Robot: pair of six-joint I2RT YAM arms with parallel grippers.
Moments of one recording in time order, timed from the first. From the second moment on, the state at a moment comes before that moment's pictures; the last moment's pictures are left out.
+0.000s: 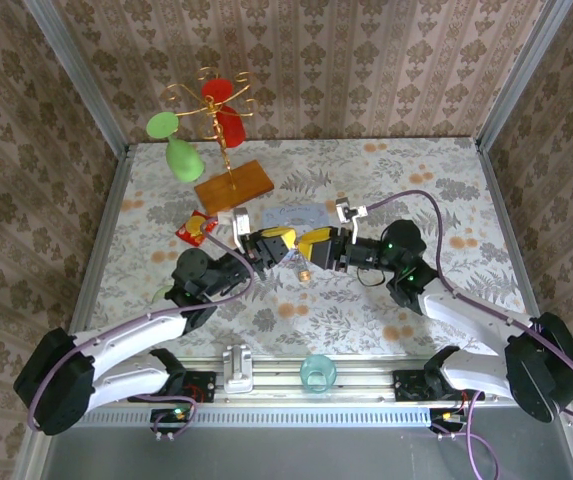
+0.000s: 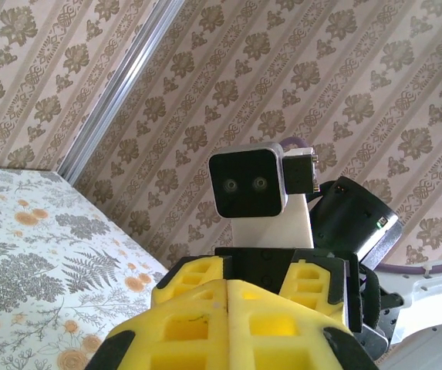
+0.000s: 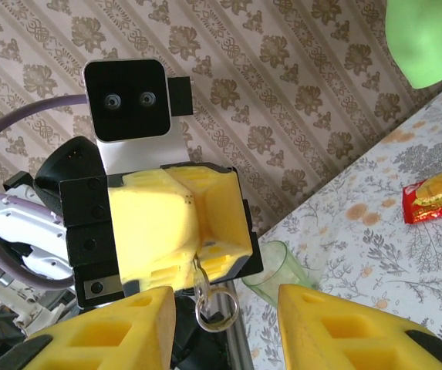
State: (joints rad) left arm -0.81 1.08 0.47 0.90 0.38 -0.73; right arm 0.57 1.19 0.60 0.71 -0.74 0.73
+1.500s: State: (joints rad) left arm -0.69 0.85 0.41 0.64 0.25 -0.74; right arm 0.58 1.08 0.49 0.65 -0.67 0.68
